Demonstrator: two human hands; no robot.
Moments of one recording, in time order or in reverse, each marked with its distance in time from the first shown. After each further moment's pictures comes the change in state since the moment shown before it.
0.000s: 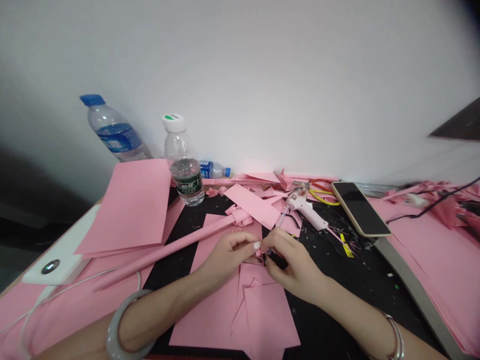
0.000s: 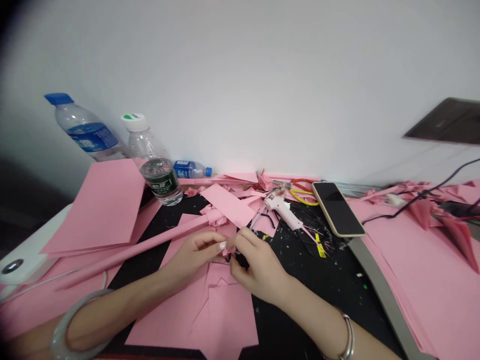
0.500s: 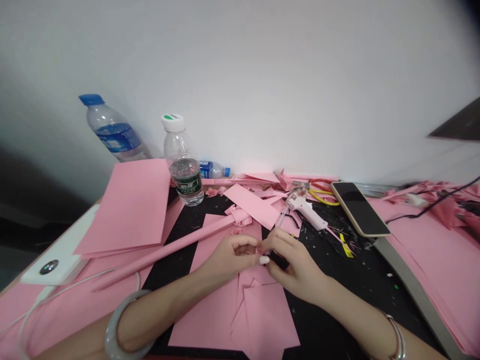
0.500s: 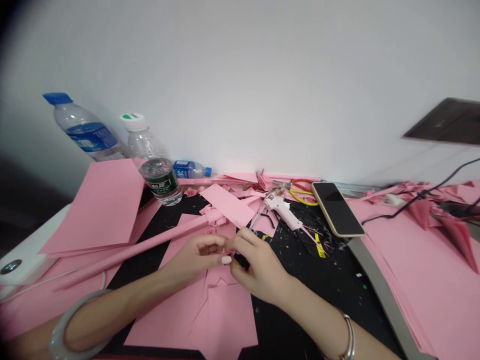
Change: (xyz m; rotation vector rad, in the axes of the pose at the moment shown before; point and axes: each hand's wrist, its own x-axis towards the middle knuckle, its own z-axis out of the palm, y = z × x) left_hand 0.000 -0.001 -0.001 0.106 -0.076 0.046; right_hand 0.000 -0.001 -0.002 0.059 -0.016 0.005
